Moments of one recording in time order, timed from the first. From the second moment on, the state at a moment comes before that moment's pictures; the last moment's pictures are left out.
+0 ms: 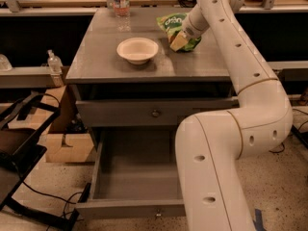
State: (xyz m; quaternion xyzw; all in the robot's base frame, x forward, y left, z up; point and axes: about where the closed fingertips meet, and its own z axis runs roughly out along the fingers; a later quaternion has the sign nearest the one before) arm 0.902 -0.137 0.846 -0.45 0.82 -0.05 0.36
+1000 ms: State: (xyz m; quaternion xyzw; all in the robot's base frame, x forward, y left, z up) arm 0.902 -0.135 0.843 -0.45 0.82 -0.05 0.36
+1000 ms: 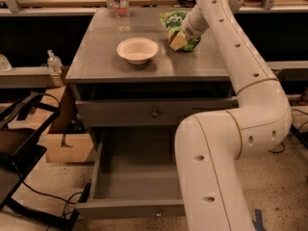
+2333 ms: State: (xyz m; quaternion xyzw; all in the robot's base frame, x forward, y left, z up) arm 0.902 -0.135 0.843 -0.45 0.82 -0.05 0.36
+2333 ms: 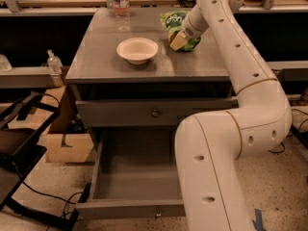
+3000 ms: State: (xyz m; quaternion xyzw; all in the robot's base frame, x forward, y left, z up) arm 0.875 -0.188 0.957 -0.40 0.81 -0.11 0.40
